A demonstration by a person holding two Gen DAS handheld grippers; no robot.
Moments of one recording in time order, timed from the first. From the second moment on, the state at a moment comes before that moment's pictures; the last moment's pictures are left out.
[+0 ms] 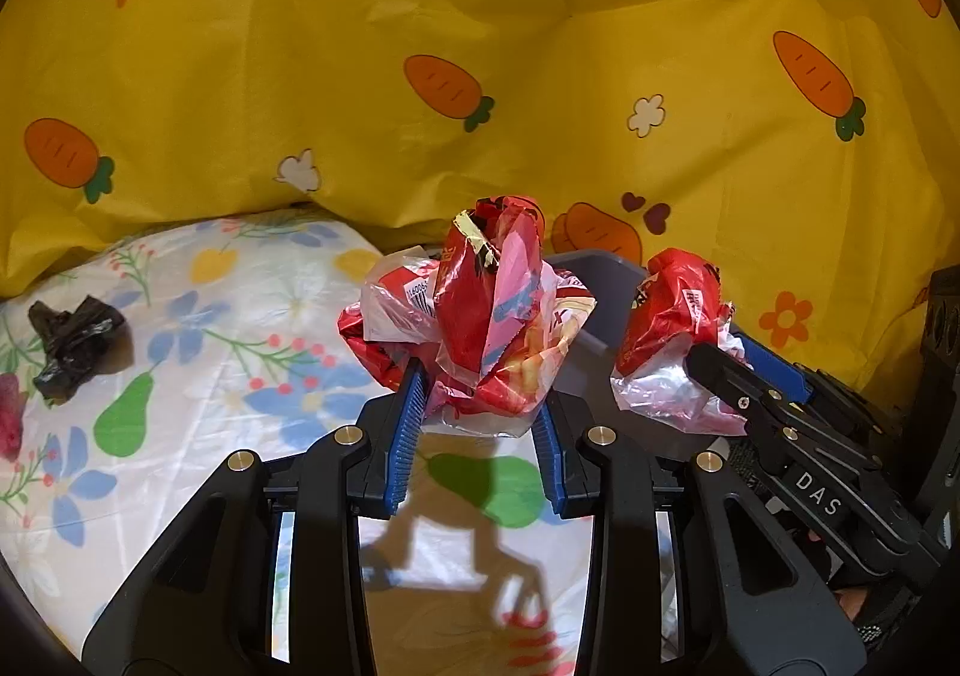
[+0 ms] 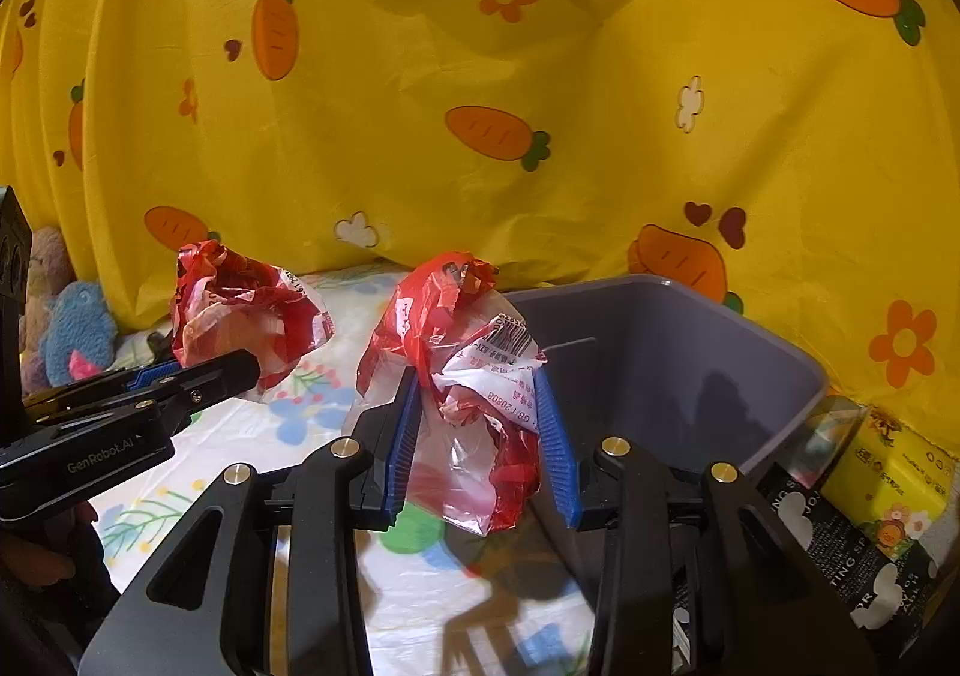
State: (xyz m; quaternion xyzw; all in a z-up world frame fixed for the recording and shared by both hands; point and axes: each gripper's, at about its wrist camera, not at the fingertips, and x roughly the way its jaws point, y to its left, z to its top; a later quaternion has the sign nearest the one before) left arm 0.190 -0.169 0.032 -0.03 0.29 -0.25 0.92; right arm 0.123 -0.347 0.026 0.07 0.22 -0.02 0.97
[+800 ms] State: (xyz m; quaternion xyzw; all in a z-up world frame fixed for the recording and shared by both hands) left arm 0.248 -0.277 0.018 -0.03 0.33 -0.36 0.87; right arm 0.148 -0.408 0.000 0.07 0.25 -0.11 0.96
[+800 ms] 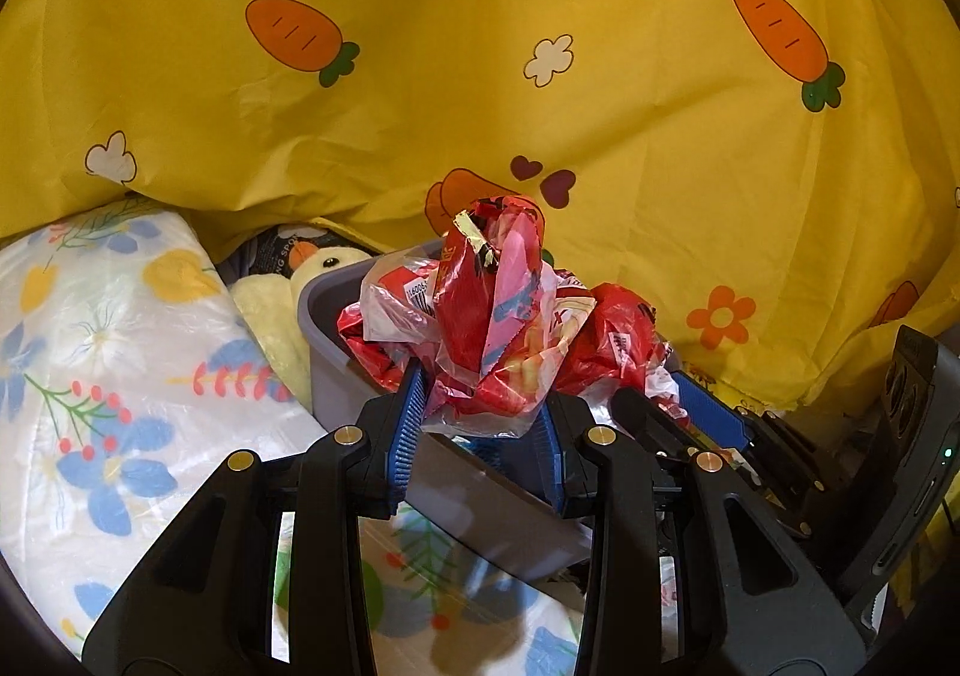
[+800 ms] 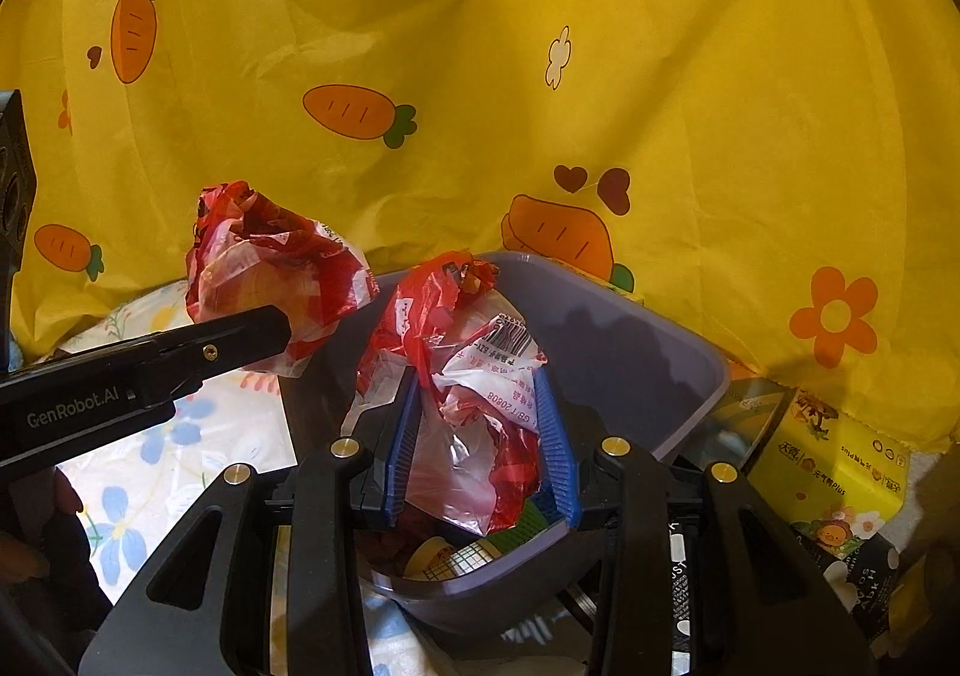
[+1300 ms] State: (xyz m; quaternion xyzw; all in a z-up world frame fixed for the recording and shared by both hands) left arm 0.259 -0.288 0.003 -0.04 0.35 -0.37 0.86; right arm 0.154 -0.411 -0.006 0.07 0.27 -0.11 0.95
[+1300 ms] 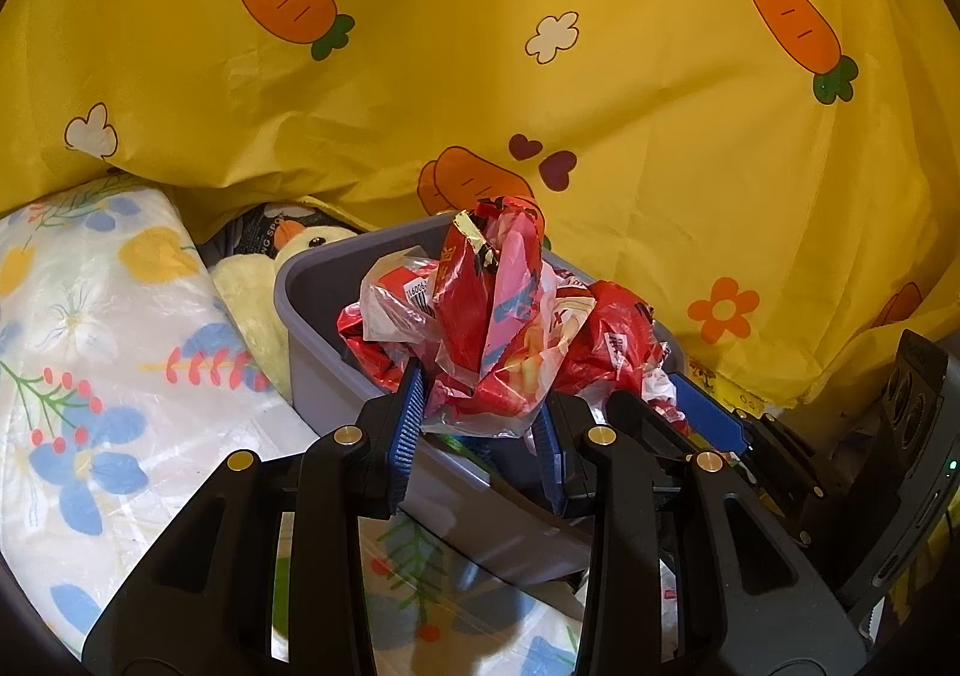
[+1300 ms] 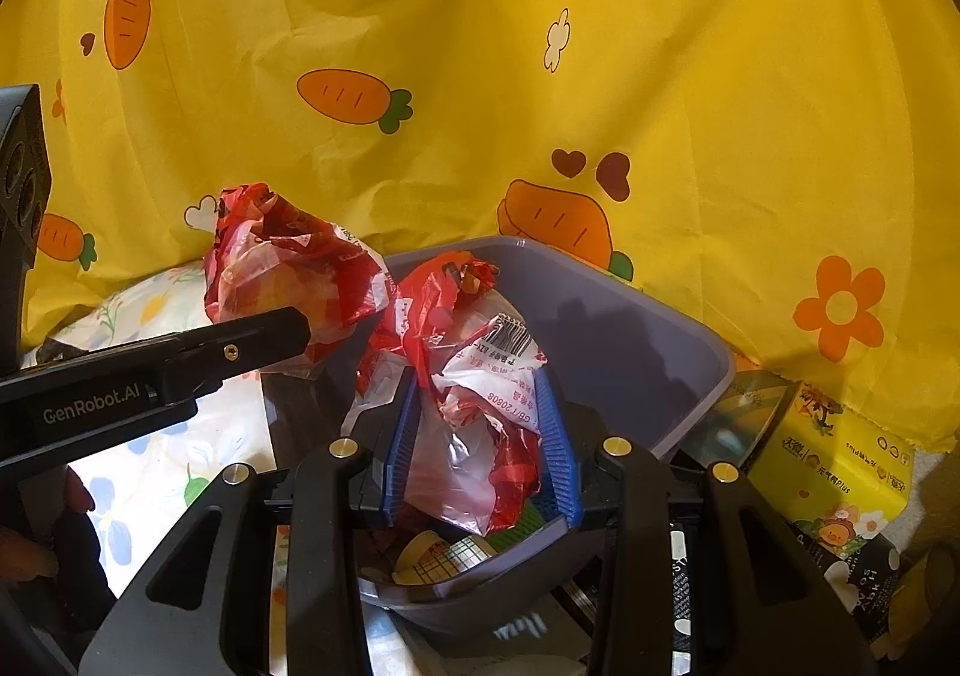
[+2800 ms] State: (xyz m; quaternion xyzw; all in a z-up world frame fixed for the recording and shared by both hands) left arm 0.216 -0.127 -0.002 -0.07 0.30 -0.16 0.94; right arm 0.137 -0.387 0.002 0.09 0.23 -0.10 0.96
